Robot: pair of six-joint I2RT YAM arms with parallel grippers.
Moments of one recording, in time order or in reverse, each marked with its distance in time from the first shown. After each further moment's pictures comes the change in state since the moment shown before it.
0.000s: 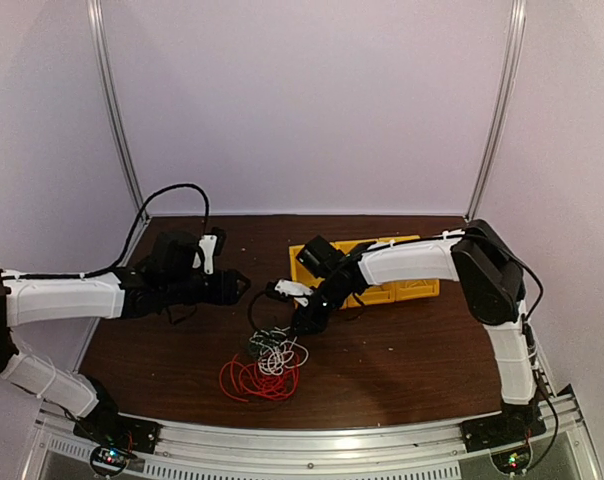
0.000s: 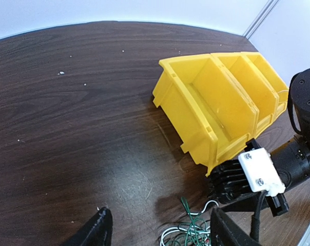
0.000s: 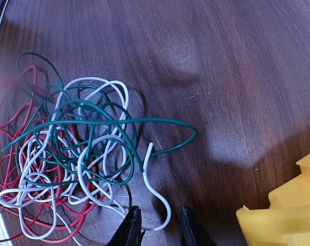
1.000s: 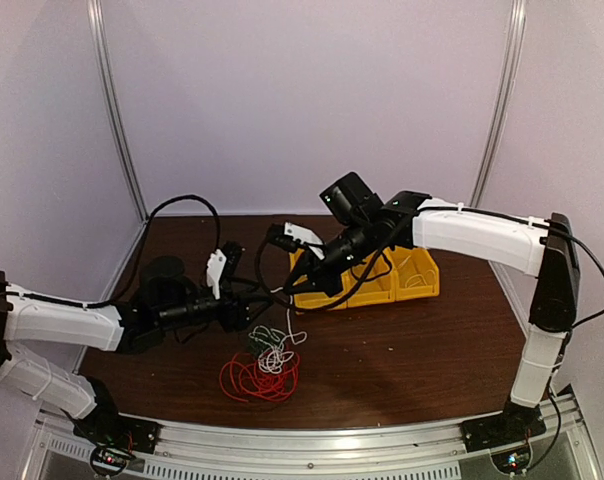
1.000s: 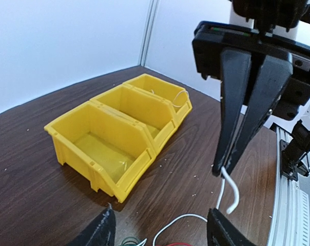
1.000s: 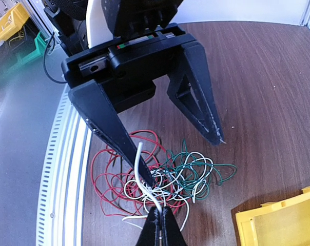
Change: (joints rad) left arm -0.121 -0.062 -0.241 0.545 0.243 0.234; right arm 0.000 -0.323 0.054 -0.110 -0.251 -0.110
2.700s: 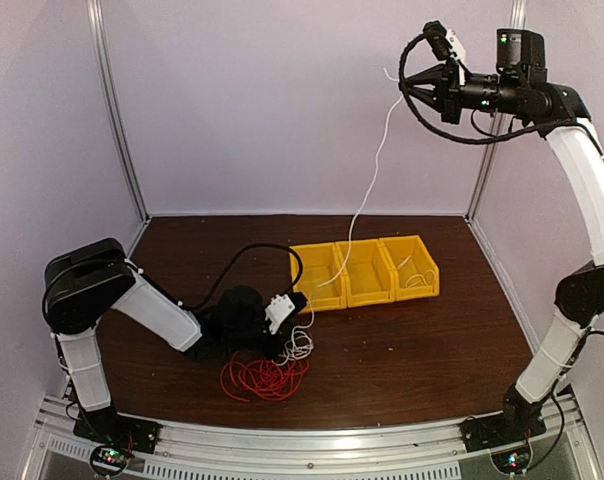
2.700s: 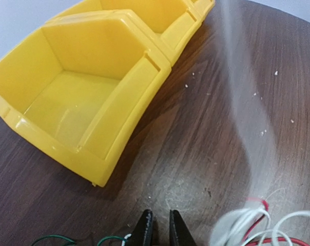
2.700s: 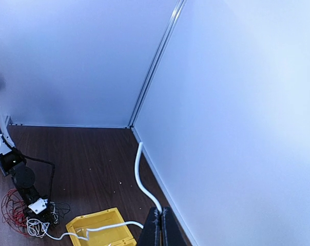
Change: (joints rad) left arm -0.122 0.625 0.221 0.082 -0.178 0.297; right arm -0.509 -0.140 0.715 -0.209 -0.051 -0.135
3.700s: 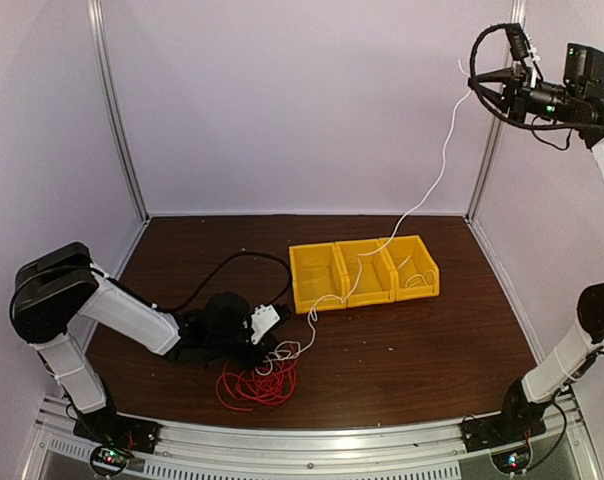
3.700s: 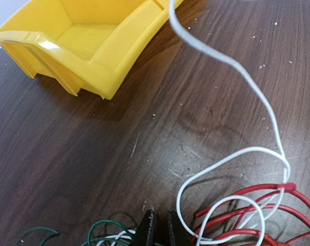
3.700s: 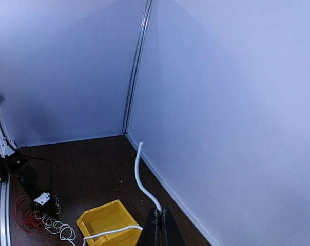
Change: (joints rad) left arm -0.015 -0.172 -0.104 -0.245 -0.079 0.000; right arm -0.390 -0.155 -0.108 0.070 -0.324 0.175
